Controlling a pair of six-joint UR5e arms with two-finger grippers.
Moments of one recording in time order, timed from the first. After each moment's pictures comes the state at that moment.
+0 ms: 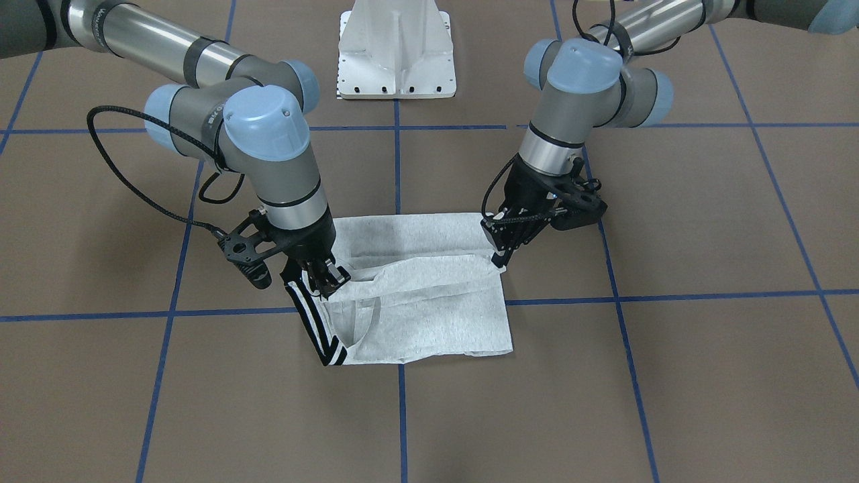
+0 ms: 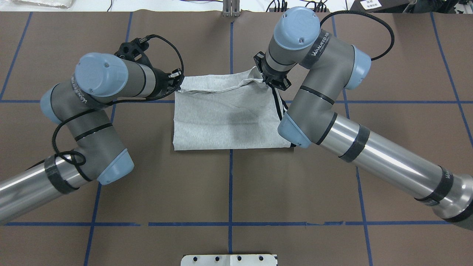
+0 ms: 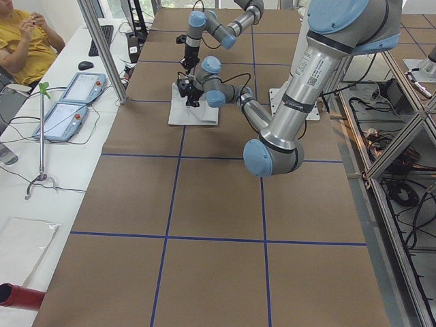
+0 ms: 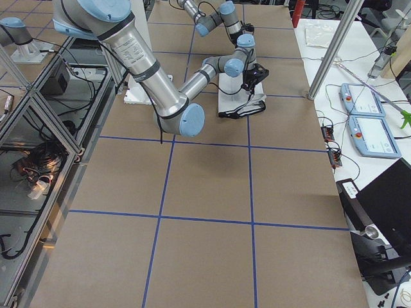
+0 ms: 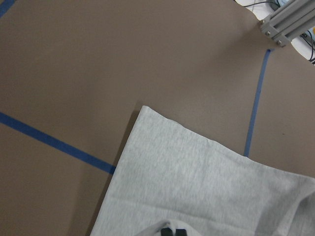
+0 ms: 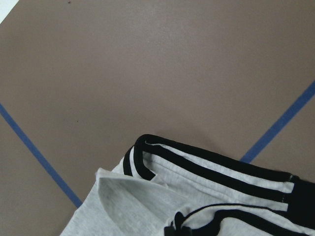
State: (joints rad) left arm -0.69 -2.14 -1.58 -2.10 -1.71 -1.63; right arm 0.73 -0.78 1.42 -1.39 1.85 1.90
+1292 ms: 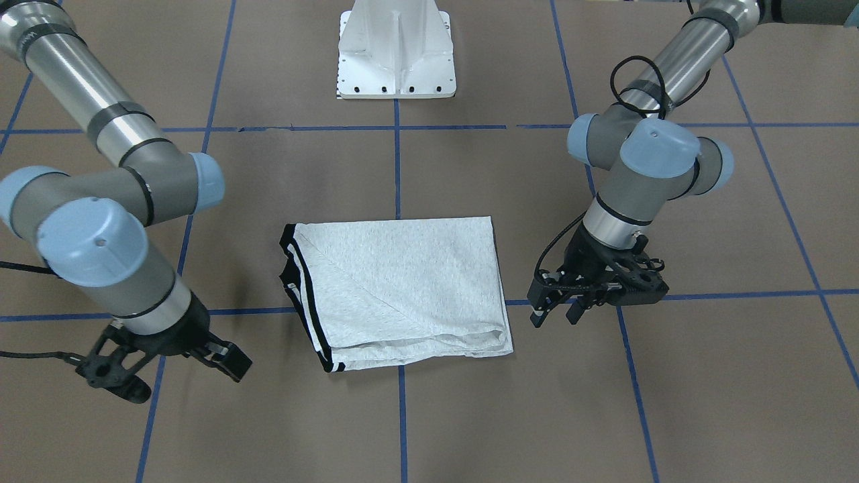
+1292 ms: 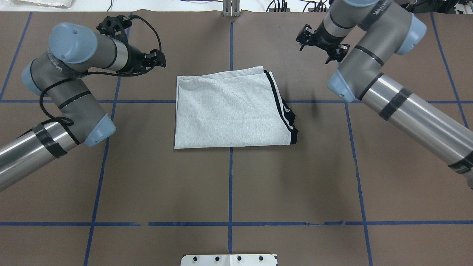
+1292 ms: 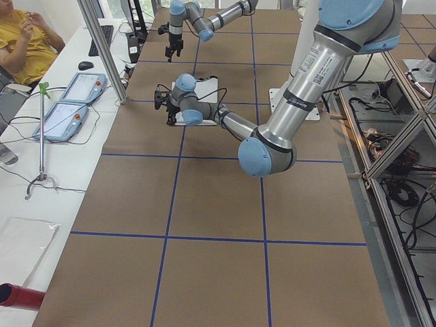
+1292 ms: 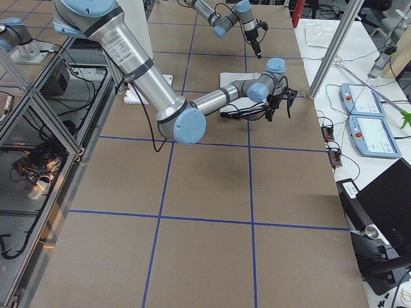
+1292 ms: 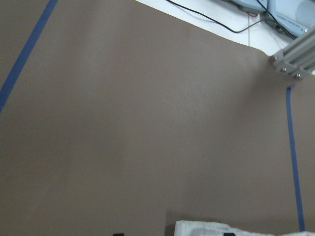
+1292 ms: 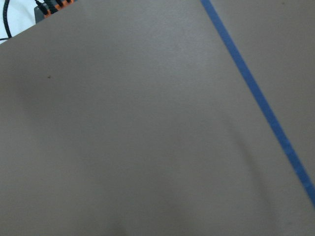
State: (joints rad) left arm -0.85 -2.09 -1.43 -2.29 -1.90 -1.23; right arm 0.98 -0.92 1.29 -1.25 2.08 1.28
